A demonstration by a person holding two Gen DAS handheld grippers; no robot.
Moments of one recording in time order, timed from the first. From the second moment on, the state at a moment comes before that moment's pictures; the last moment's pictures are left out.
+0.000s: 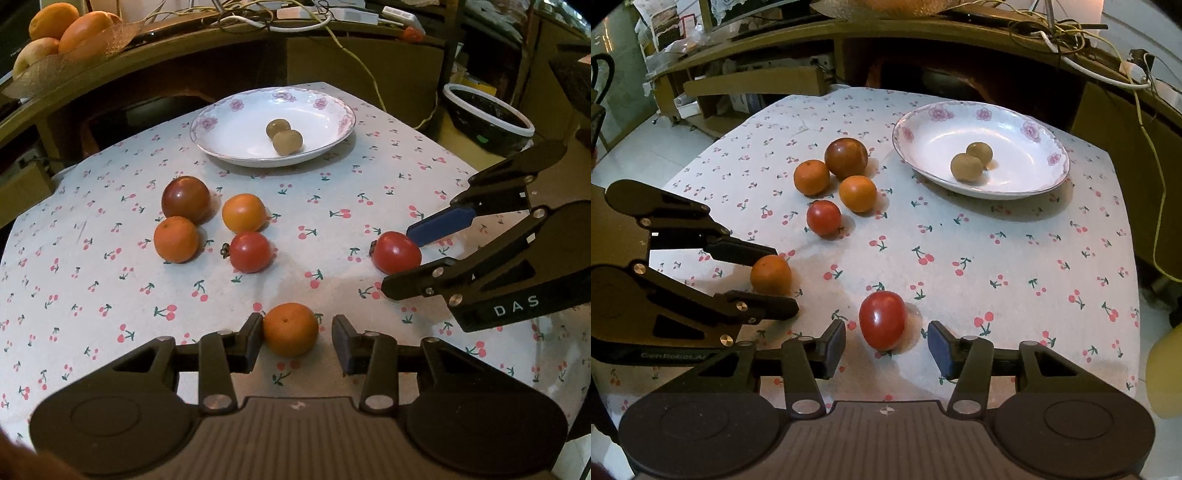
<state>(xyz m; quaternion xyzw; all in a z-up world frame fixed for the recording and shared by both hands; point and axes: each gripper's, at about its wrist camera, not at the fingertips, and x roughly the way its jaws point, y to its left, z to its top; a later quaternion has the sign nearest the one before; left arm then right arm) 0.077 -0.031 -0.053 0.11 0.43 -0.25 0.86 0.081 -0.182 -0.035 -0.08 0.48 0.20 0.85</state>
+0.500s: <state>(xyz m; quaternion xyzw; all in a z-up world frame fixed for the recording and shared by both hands) 0.076 -0.027 -0.052 0.11 0.43 -0.25 0.86 0.083 -0.180 -0.035 -0.07 0.47 0.20 0.86</state>
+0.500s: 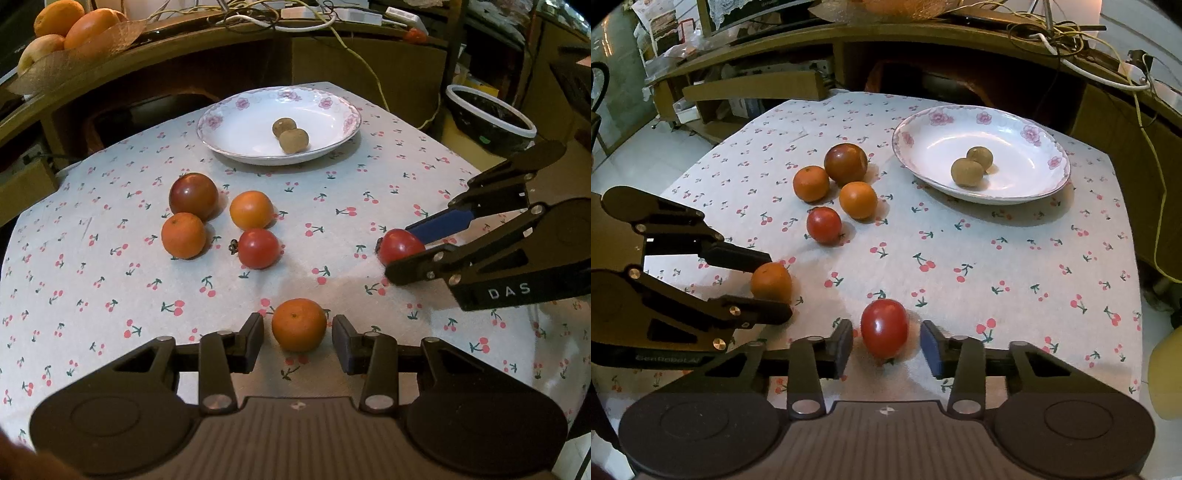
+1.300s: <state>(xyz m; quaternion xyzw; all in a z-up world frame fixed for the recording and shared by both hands) 0.114 -0.050 -0.018 0.09 0.39 -0.24 0.89 0.107 -0.189 -0.007 -0.04 0.44 0.16 0.88</state>
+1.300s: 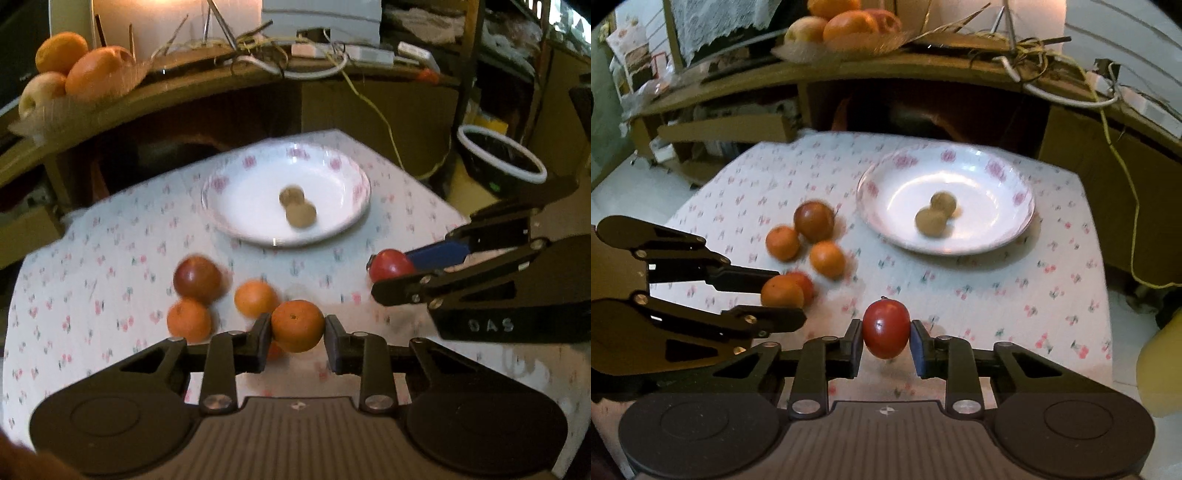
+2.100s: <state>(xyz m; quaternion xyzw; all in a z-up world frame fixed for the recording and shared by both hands) 0.202 -0.072 -0.020 0.08 0.37 -0.20 0.90 0.185 -0.206 -0.008 0.00 0.42 0.10 0.90</state>
